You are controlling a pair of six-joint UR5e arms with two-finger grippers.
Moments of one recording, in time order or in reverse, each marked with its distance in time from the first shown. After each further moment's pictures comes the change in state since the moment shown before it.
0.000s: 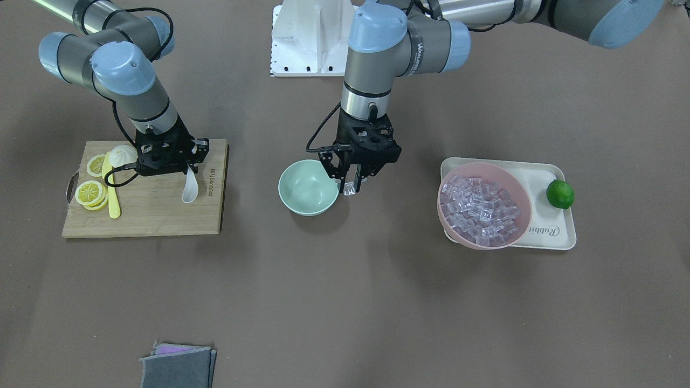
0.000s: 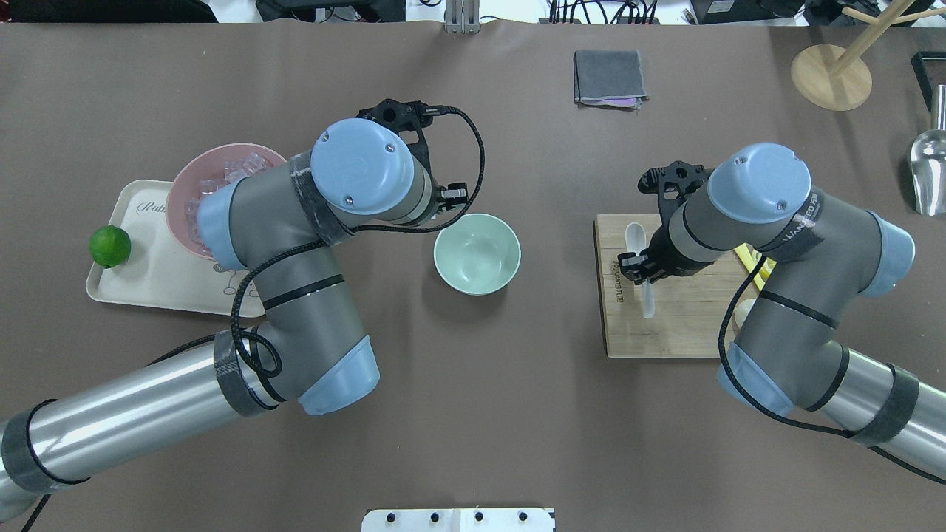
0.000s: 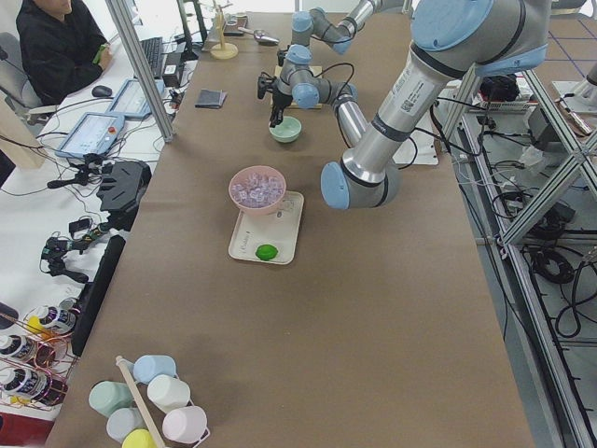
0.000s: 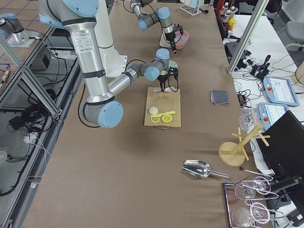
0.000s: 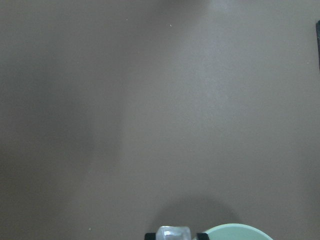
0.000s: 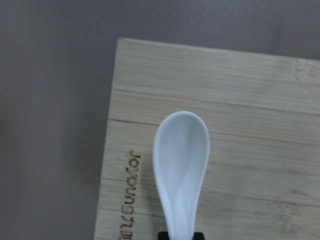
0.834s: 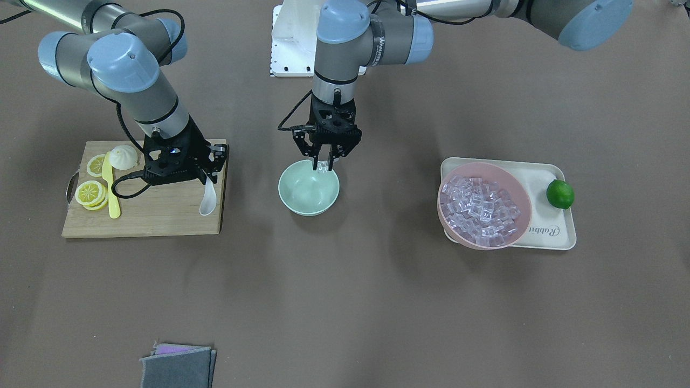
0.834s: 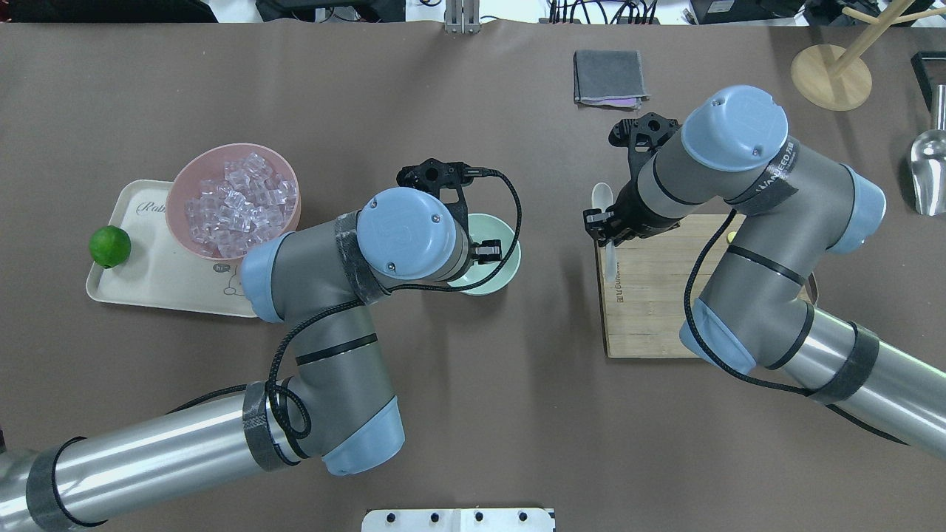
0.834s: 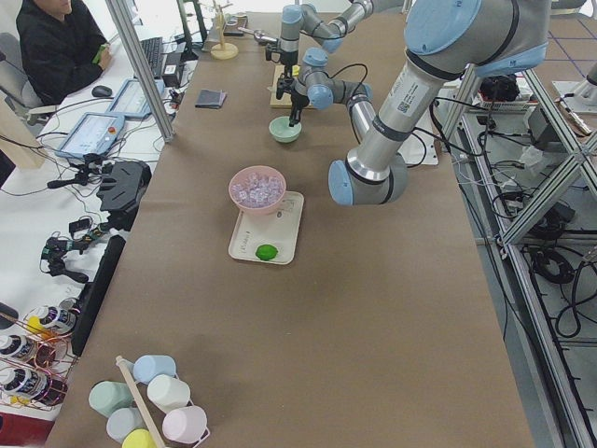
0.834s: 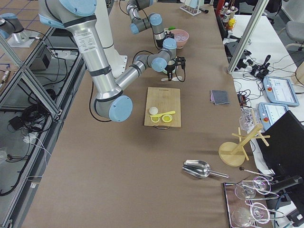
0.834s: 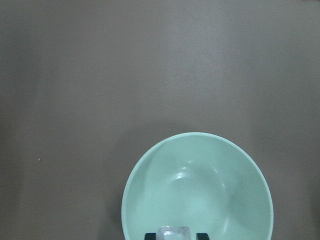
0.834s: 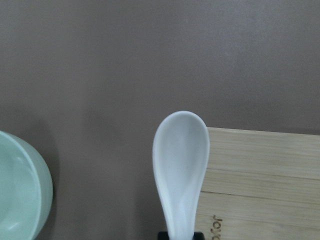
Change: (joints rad) left arm 0.094 -0.015 0.008 -0.016 0.027 0.000; right arm 0.036 0.131 -0.048 -0.007 0.026 0.042
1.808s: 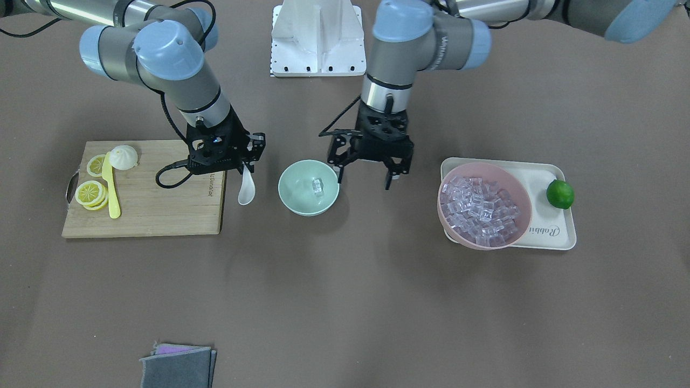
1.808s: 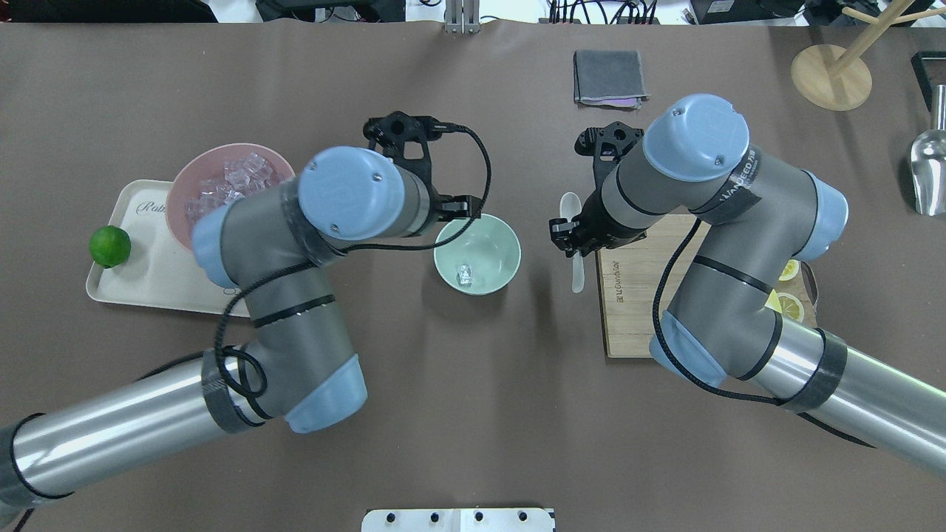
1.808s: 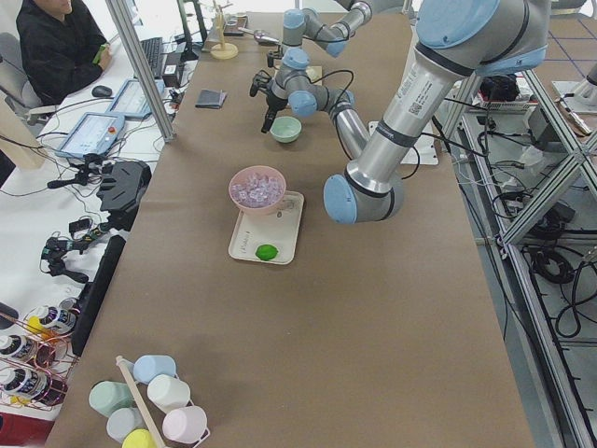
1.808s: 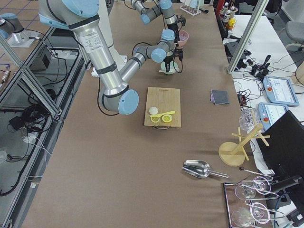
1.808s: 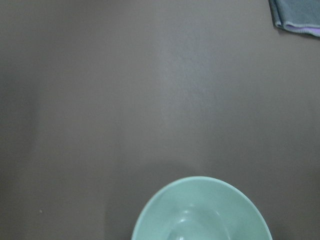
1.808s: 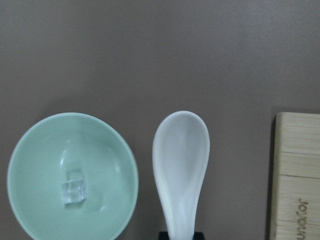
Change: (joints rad) left arm -0.250 0.178 -0.153 -0.051 -0.123 0.342; right arm -0.061 0.135 -0.021 -0.089 -0.007 0.045
